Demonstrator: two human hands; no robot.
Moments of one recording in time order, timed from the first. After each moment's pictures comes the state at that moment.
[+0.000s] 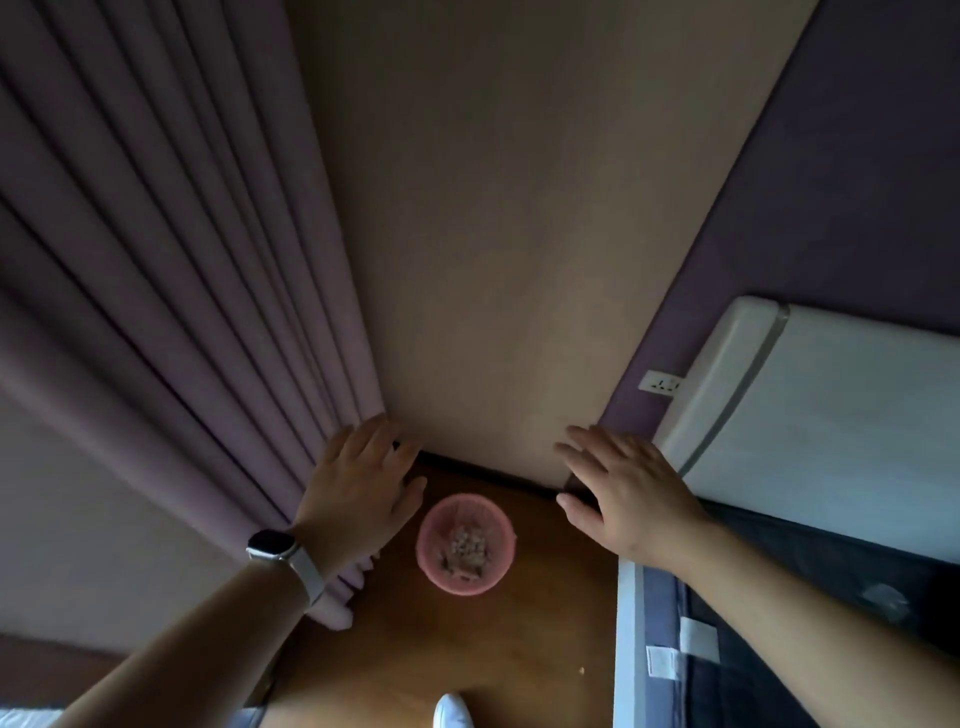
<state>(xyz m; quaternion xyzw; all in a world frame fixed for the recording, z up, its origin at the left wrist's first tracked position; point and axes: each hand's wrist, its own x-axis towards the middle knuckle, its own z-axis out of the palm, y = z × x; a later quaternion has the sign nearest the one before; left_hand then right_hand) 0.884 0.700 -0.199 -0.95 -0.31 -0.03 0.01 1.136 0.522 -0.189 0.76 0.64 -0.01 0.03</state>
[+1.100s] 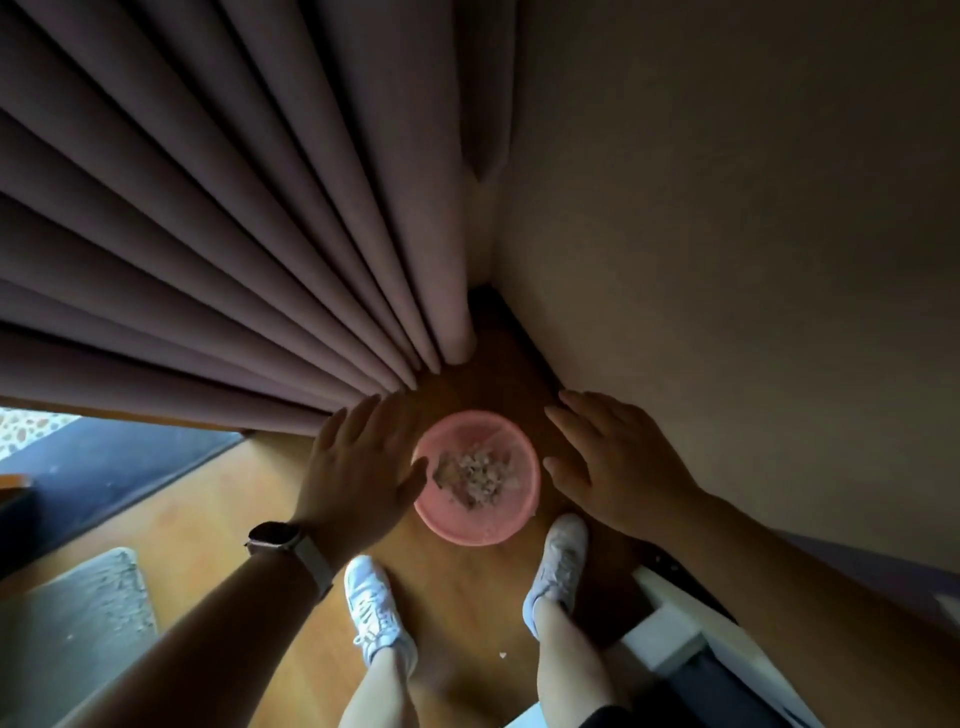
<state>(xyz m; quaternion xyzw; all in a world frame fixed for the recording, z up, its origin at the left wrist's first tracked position) 1.017 0.772 -0.514 -0.77 -0.63 0.00 -0.11 1.299 0.818 -0.502 0.49 0.85 -0.19 0.04</state>
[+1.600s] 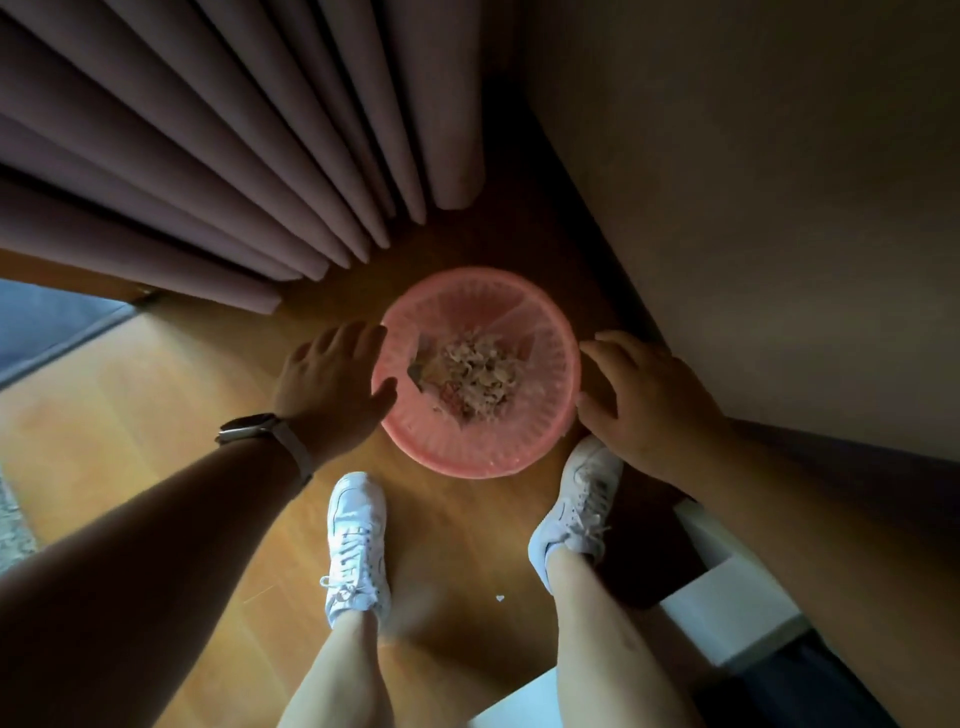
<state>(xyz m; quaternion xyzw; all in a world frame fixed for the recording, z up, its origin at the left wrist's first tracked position) 1.000 0.735 -0.836 -0.70 -0.68 0.09 -0.21 1.313 0.773 -0.785 0.54 0.79 -0.27 0.10</state>
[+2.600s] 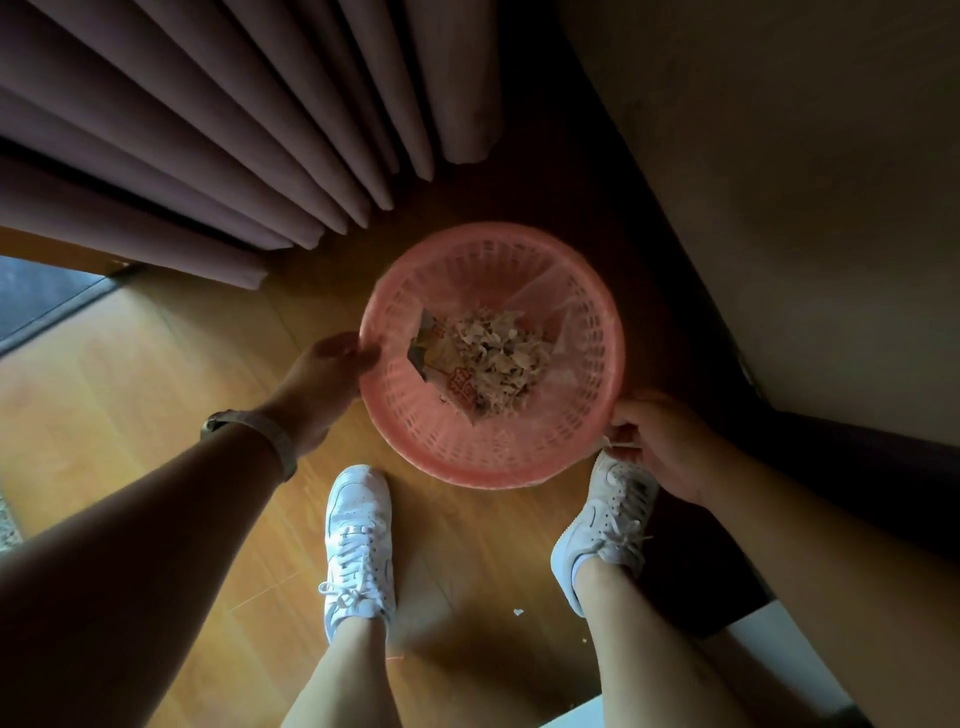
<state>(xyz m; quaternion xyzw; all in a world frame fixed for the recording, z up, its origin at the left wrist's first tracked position) 0.989 0.727 -0.932 -0.26 -0.74 -0.22 -0.58 1.330 0.738 -0.928 0.69 0.24 -0.69 -0.04</state>
